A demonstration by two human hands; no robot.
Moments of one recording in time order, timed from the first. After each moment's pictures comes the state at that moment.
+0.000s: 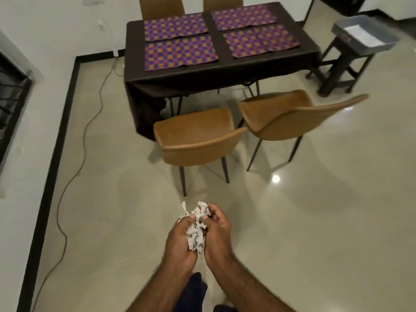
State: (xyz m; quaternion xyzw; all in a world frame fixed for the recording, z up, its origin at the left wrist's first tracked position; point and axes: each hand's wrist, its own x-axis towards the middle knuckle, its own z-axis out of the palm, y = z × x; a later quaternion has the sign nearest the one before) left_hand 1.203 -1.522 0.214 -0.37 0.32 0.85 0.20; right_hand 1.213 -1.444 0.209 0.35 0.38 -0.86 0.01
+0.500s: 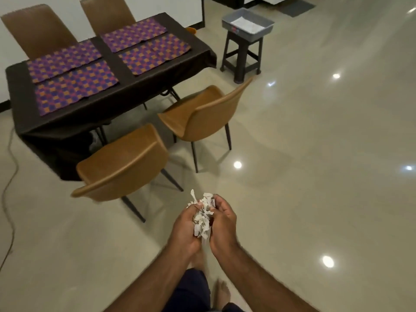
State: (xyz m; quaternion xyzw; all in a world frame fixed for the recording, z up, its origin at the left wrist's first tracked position) left_hand 1.221 -1.305 0.260 -0.29 0.38 0.77 0.42; right_hand 1.266 -1.247 0.244 0.42 0.30 -0.84 -0.18
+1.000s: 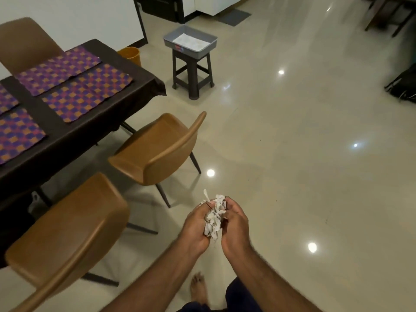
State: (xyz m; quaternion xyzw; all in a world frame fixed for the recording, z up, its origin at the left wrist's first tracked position) left_hand 1.095 -1.088 0.246 -0.18 0.43 0.69 0.55; right_hand 1.173 -1.040 0.241 0.47 0.30 -0.77 -0.30
